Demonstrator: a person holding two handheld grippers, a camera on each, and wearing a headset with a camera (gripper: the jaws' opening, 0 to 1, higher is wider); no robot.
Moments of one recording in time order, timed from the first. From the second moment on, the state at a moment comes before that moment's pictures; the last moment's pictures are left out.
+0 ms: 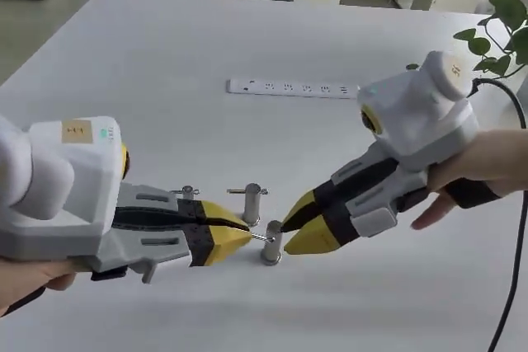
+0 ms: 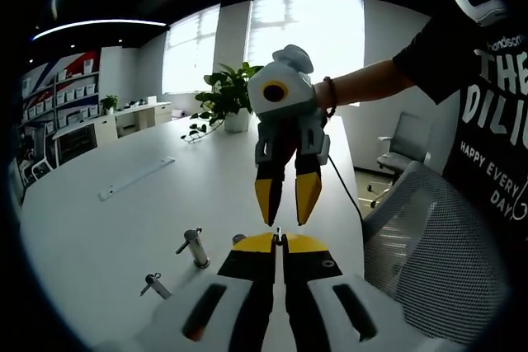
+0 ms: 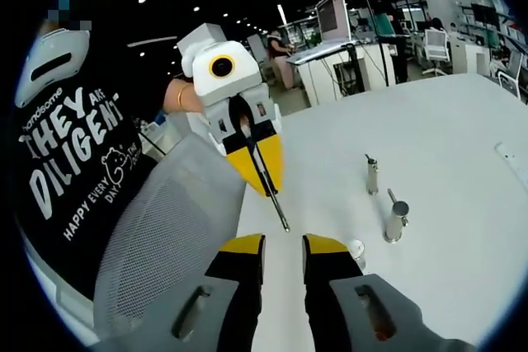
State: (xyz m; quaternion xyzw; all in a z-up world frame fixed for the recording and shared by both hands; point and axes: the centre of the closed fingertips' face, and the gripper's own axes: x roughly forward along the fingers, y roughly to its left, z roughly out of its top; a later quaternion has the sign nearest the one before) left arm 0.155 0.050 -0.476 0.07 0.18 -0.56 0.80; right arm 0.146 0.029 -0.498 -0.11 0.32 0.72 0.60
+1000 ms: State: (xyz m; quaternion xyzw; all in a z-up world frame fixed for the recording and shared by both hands) left arm 0.133 0.035 -0.458 0.03 0.14 -0.62 0.77; right arm 0.118 0.035 -0.479 -0.08 0.29 0.78 0.55
